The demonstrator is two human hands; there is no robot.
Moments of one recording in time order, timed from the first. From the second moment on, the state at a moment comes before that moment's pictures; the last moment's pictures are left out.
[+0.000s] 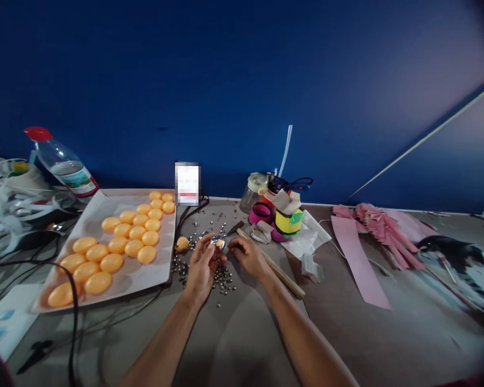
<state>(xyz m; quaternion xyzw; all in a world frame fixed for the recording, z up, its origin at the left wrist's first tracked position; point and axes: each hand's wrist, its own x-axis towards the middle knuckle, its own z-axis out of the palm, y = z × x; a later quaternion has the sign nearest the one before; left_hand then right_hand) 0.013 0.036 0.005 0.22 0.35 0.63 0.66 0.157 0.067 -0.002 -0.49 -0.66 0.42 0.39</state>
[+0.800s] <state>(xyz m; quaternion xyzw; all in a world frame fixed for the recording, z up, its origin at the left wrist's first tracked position) 0.014 0.035 0.003 0.23 0.36 0.61 0.66 0.155 0.066 0.010 -0.42 -0.45 0.62 0.49</state>
